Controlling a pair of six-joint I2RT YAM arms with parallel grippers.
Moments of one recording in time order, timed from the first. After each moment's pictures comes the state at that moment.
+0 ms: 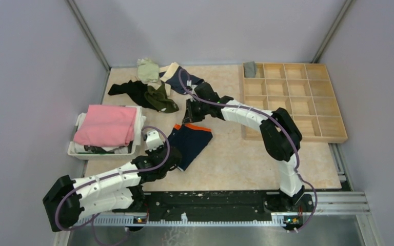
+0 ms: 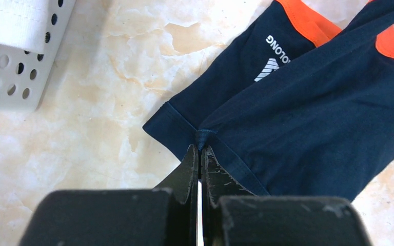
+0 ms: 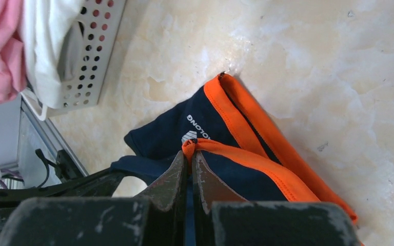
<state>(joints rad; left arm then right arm) -0.96 0.94 0.43 -0.50 -0.83 -1.09 0.76 2.02 1.54 -0.25 -0.35 0.52</state>
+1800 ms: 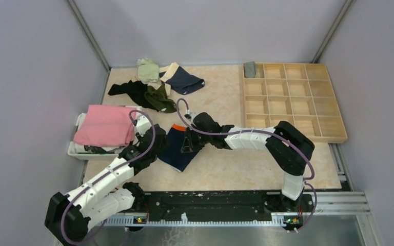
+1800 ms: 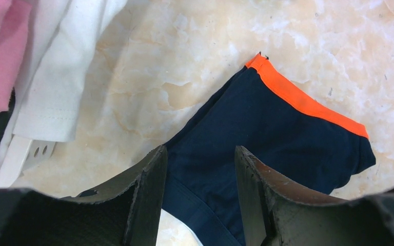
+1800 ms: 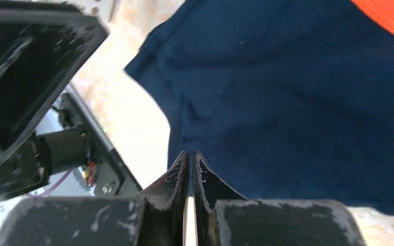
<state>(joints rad) -0.61 0.89 0.55 -0.42 -0.59 -0.82 0.96 1.81 1.09 0.05 -0.32 0.67</state>
